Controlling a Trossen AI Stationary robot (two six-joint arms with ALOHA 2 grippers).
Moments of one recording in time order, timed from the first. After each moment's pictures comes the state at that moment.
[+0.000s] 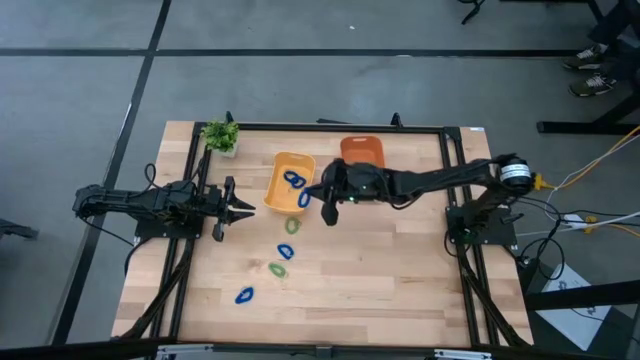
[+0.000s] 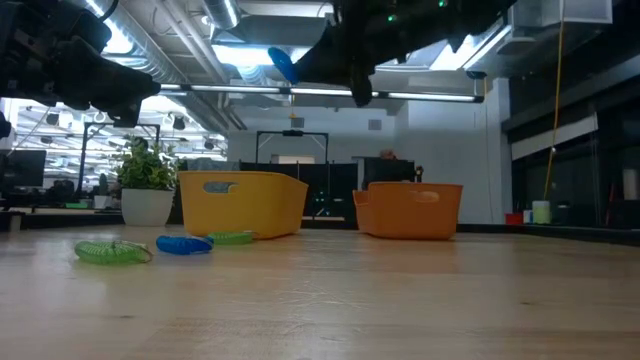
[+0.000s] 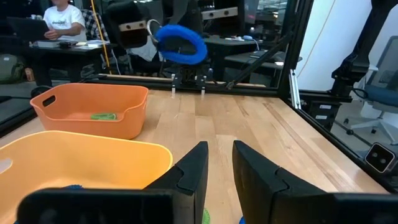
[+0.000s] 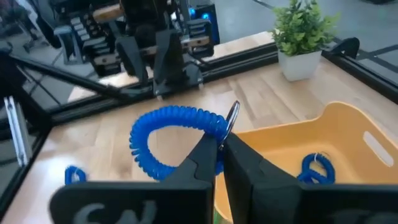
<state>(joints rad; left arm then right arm) -0.03 0.07 0.01 0.03 0.02 -0.09 -0.04 1.62 1.06 0.29 0.08 0.24</state>
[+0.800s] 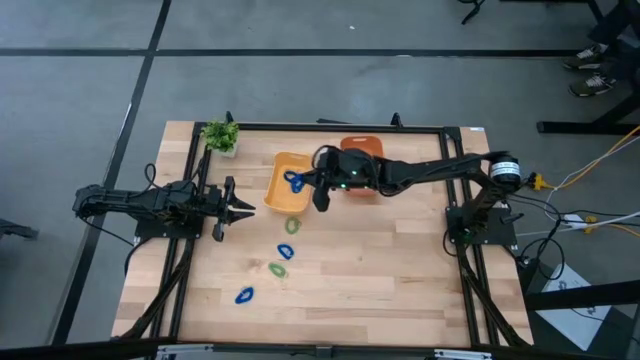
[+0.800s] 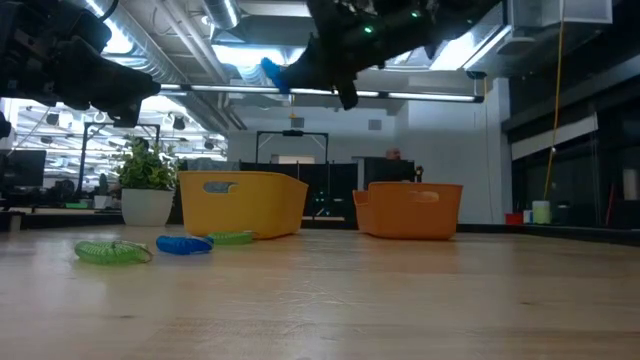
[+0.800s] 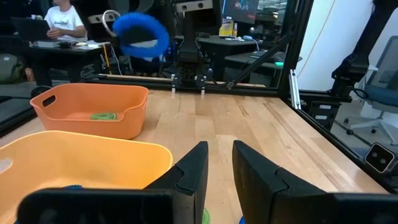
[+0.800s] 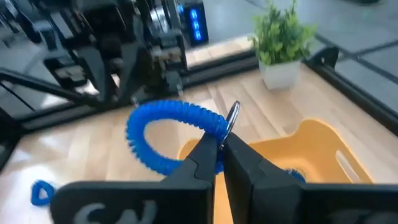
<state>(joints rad) -0.03 0.07 0.01 0.03 0.02 -0.09 -0.13 1.70 1.18 0.22 0.05 0.19</state>
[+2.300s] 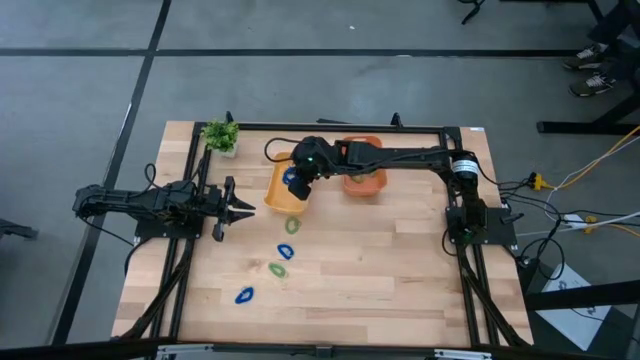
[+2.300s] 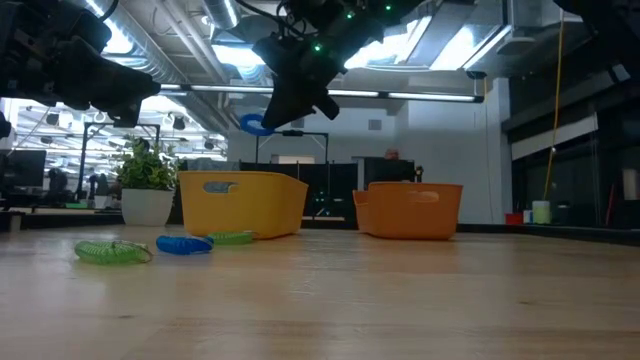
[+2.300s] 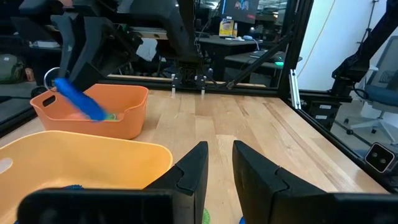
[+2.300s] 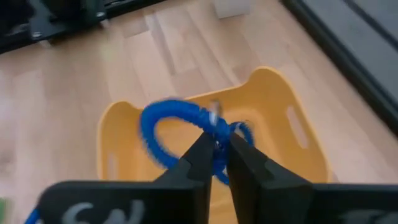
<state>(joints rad) -0.03 0.07 0.01 0.03 0.02 -0.09 -0.17 2.01 1.76 -0.47 0.16 0.18</state>
